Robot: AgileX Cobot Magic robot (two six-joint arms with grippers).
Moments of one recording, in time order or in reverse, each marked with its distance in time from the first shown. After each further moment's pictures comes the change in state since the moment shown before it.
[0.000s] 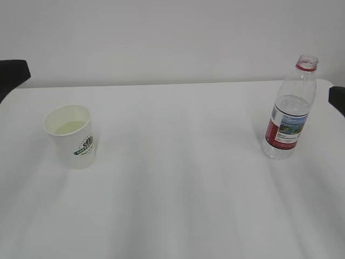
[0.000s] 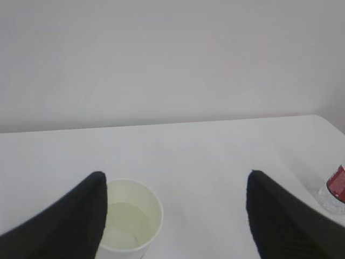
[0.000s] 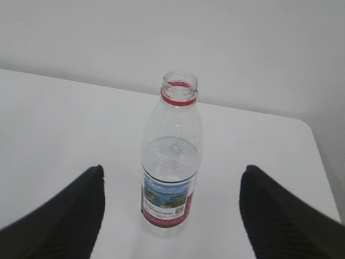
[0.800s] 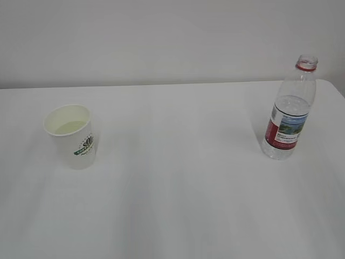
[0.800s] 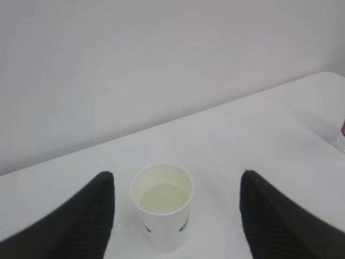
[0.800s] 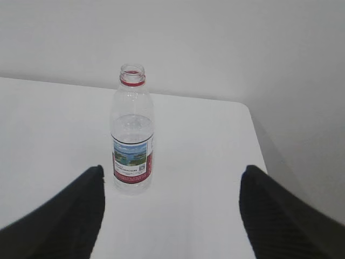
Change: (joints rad) left arm 0.000 -0.352 0.000 0.293 0.365 0.000; right arm 0.000 -0.526 -0.061 -0.012 0.586 0.002
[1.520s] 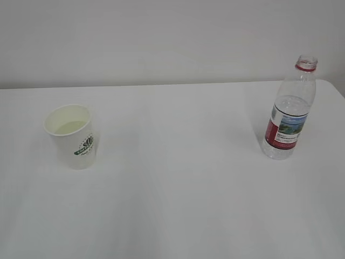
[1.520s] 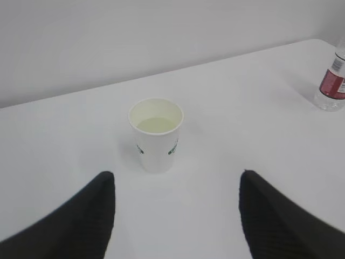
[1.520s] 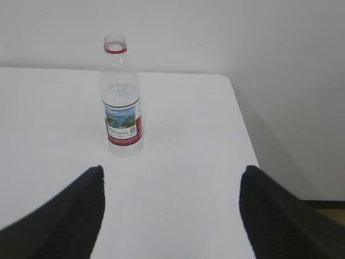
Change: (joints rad) left arm 0.000 -0.354 -0.033 -0.079 0.509 0.000; right arm 0.000 -0.294 -0.071 0.020 0.405 0.000
